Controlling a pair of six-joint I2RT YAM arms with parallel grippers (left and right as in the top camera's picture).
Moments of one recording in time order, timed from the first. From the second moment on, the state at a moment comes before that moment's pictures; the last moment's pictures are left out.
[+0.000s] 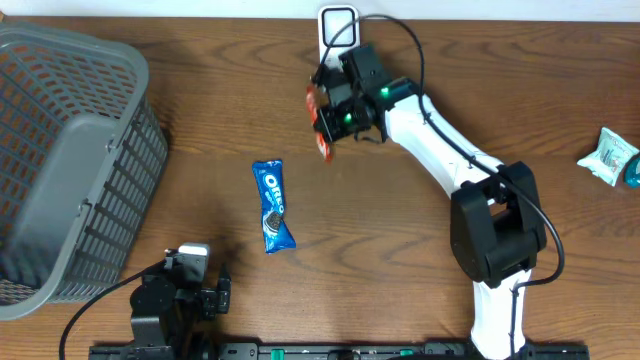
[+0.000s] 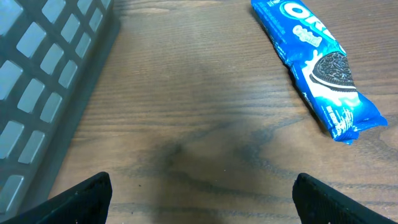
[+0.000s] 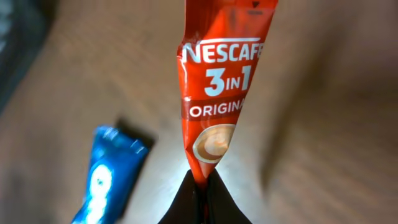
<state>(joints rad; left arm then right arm) 0.01 0.00 0.30 -0.97 0.03 0.17 0.47 2.13 1.72 -0.63 -0.38 0.09</state>
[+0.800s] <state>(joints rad) 0.01 0.00 0.30 -0.97 0.03 0.17 0.40 2.65 2.56 -0.72 0.11 -0.03</state>
